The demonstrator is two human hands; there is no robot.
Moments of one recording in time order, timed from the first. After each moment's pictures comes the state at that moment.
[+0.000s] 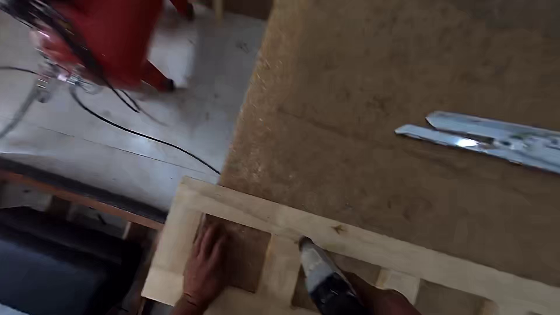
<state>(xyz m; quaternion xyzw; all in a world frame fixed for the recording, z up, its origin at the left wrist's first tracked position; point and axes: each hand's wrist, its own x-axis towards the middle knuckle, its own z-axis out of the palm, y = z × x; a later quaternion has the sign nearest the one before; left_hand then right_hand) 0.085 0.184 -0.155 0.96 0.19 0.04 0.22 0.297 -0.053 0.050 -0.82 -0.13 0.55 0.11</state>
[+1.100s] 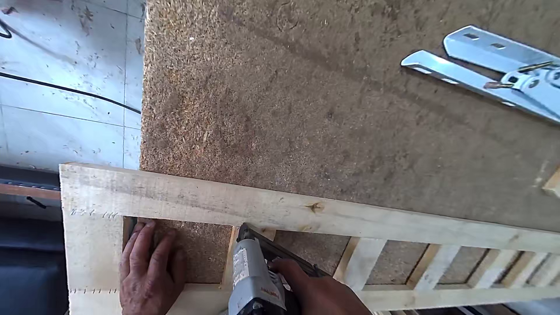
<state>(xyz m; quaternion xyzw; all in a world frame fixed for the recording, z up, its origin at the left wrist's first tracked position) 0.090 0.183 -0.159 0.96 0.18 0.05 0.18 0.305 -0.016 0.003 -0.74 -0.10 0.66 0.03</state>
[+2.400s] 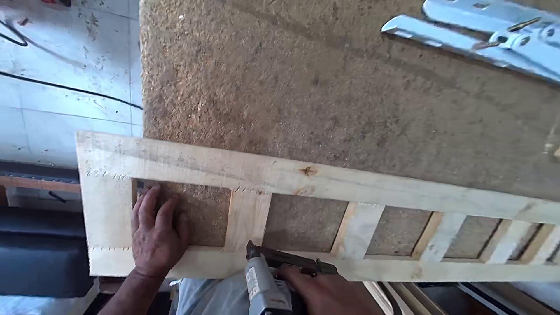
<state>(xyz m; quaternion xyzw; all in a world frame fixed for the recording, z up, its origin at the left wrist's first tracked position) 0.079 0.185 -0.164 0.96 0.18 0.03 0.18 0.234 -0.092 0.005 -0.71 -0.19 0.68 0.04</state>
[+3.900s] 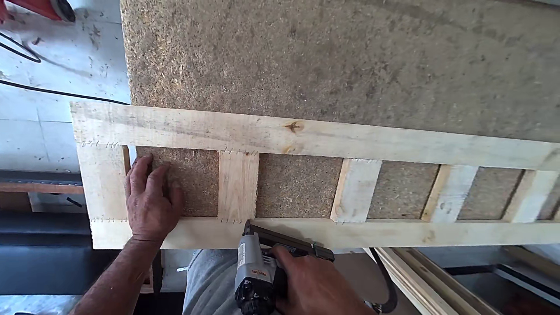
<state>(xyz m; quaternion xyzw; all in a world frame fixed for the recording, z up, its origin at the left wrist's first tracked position) 0.081 0.184 -0.162 0.96 0.18 0.01 0.20 0.176 -0.101 -0.003 -0.71 -0.15 0.69 0.01</state>
